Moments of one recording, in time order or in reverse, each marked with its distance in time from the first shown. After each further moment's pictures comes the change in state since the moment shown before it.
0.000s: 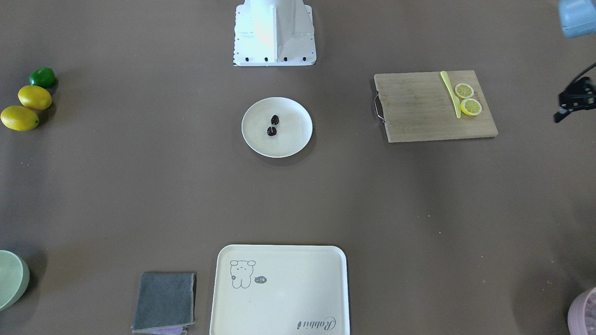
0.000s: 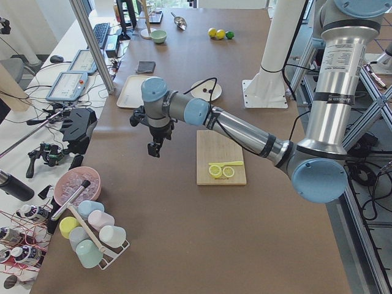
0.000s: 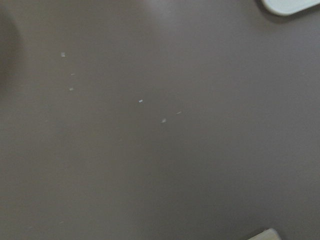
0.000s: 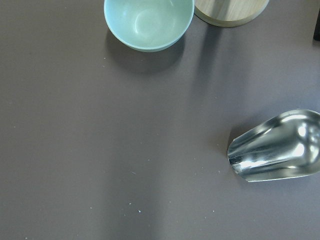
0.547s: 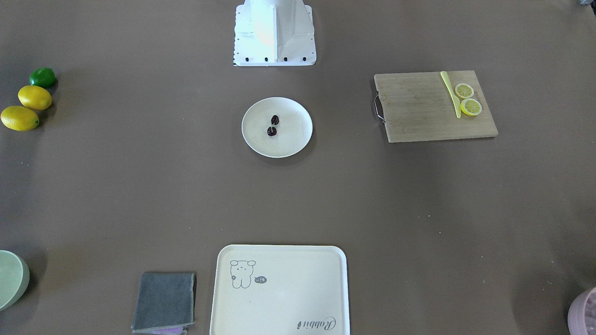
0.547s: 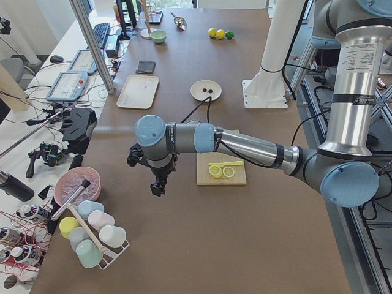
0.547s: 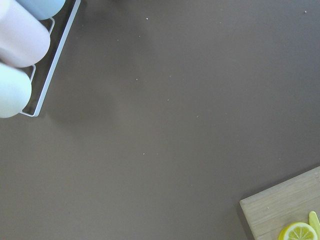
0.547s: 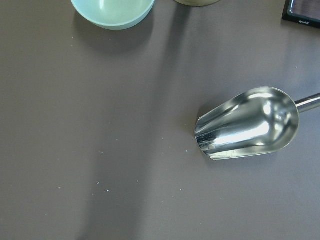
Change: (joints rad) left arm -0.146 0.041 0.091 0.126 -0.036 0.202; right arm 0.056 -0.016 -0.034 -0.028 -0.010 -0.092
